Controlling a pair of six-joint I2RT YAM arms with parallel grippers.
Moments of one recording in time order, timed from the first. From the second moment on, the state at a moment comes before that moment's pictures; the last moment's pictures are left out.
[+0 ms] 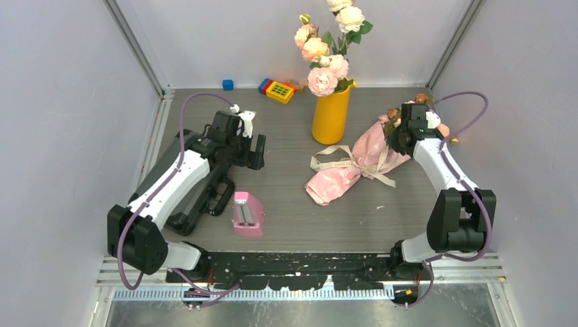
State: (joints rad) left arm -0.42 1.36 1.16 -0.67 0.11 -0.13; right arm -0.03 1.45 1.09 -0.50 0.19 0.80
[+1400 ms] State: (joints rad) left arm -0.43 1.36 1.14 -0.65 0.23 -0.13; right arm -0.17 1.14 0.95 -0.72 0.19 0.77
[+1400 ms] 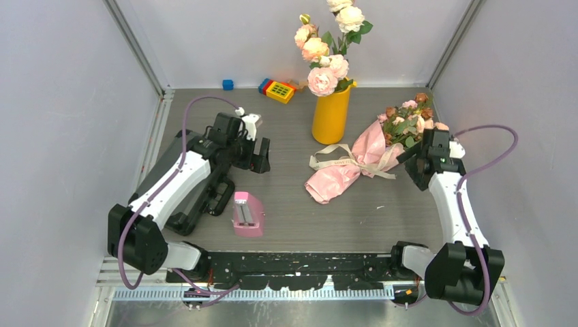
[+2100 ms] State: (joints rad) left arm -0.43 1.29 1.13 -0.64 0.24 -0.10; right arm -0.17 1.11 0.62 -0.49 0.10 1.17
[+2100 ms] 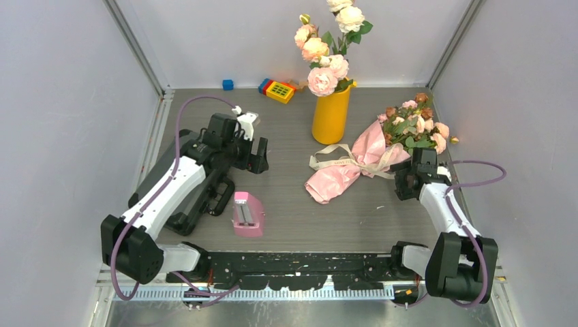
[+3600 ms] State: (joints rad) left arm -0.51 1.28 1.11 -0.61 0.33 -0.04; right arm -0.17 1.35 0.62 -0.29 0.10 1.24
